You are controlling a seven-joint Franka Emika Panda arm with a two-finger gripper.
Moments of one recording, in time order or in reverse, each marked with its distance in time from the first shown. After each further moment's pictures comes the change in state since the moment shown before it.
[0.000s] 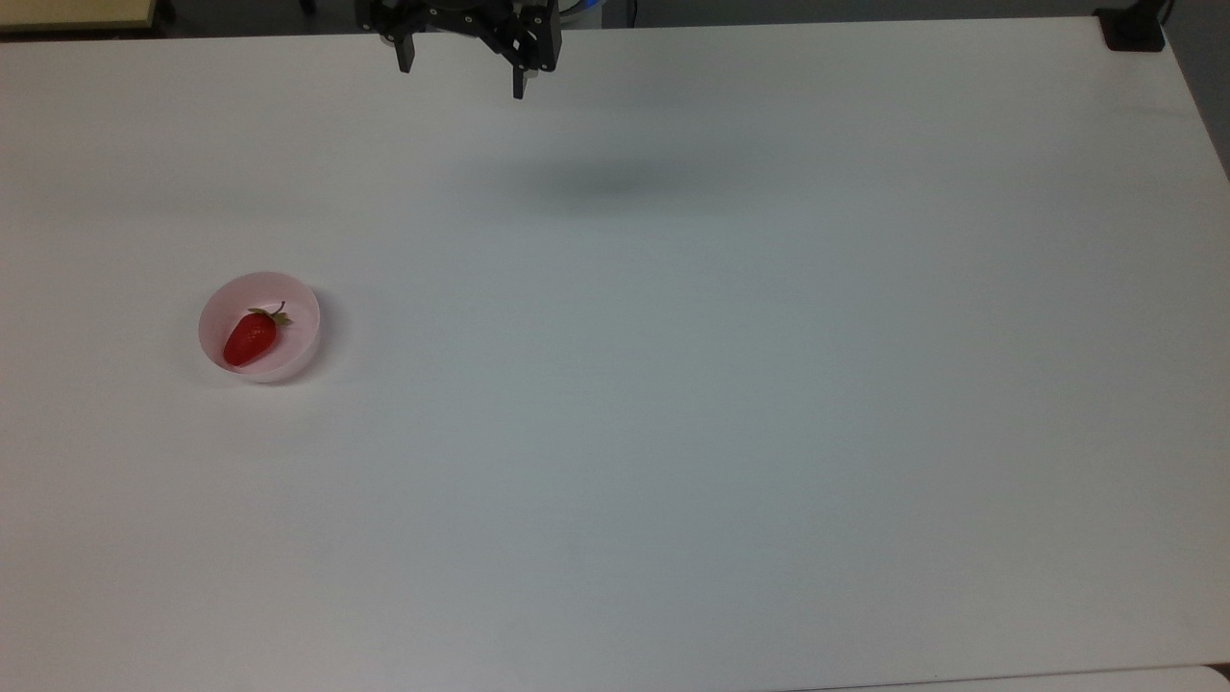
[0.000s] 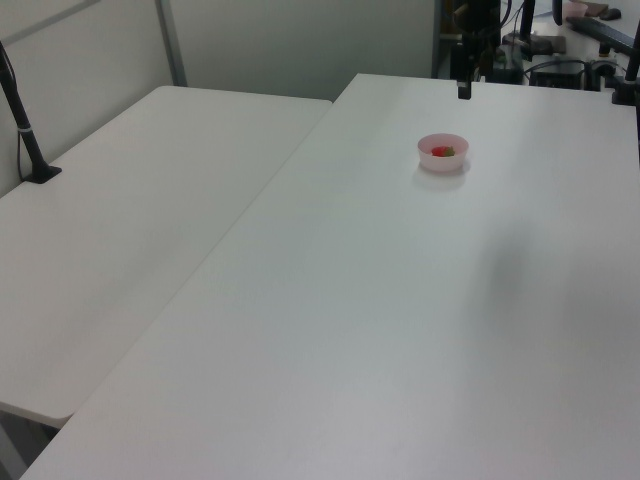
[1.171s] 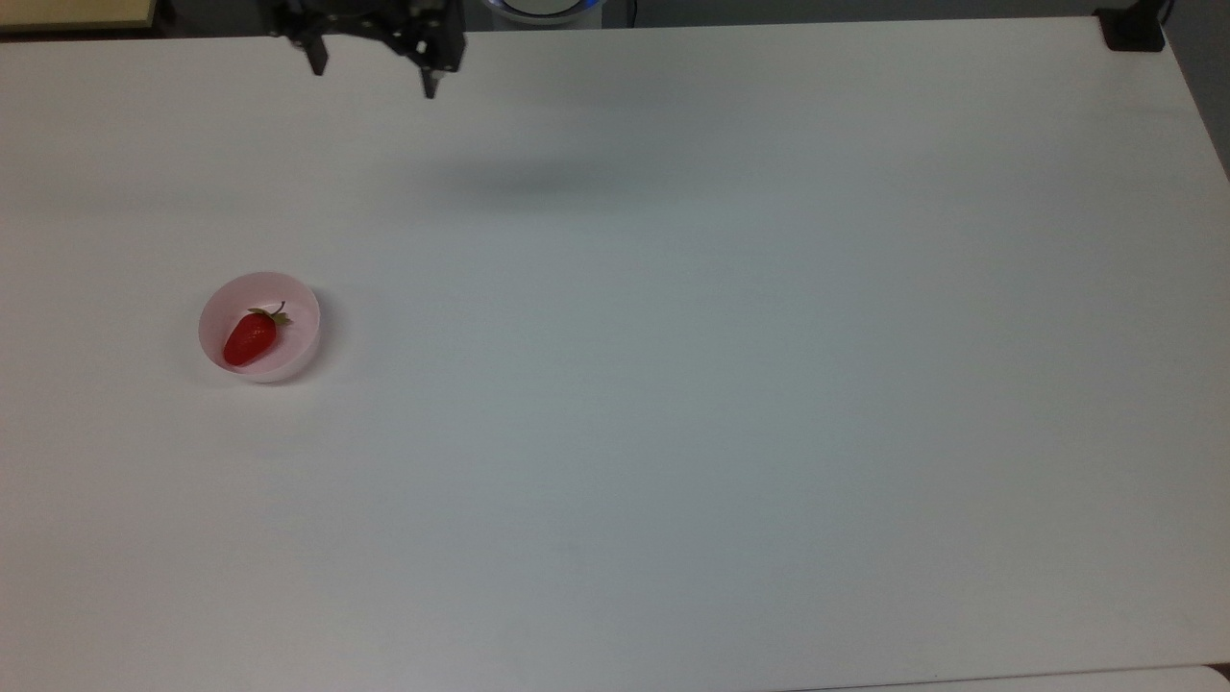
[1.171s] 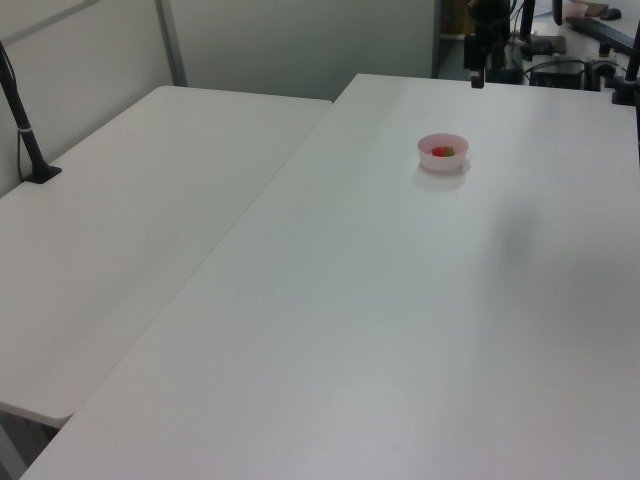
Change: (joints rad) arm -0.149 0.024 -0.014 0.000 0.035 0.011 -0.147
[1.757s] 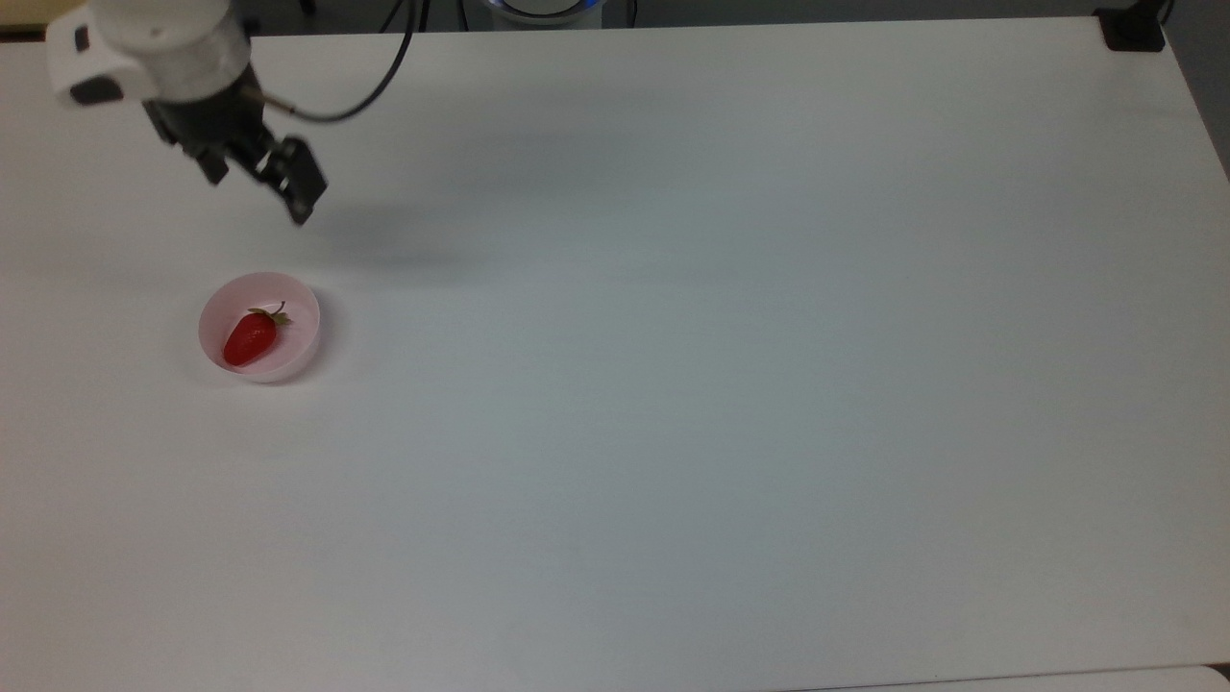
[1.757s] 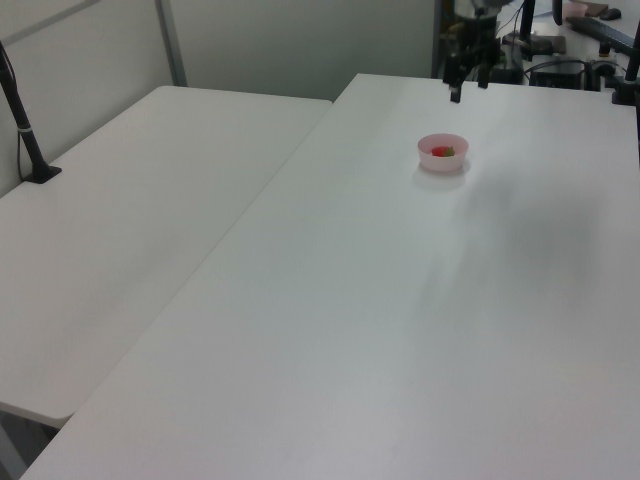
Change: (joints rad) arm -0.168 0.196 -0.004 0.001 0.045 0.303 0.102
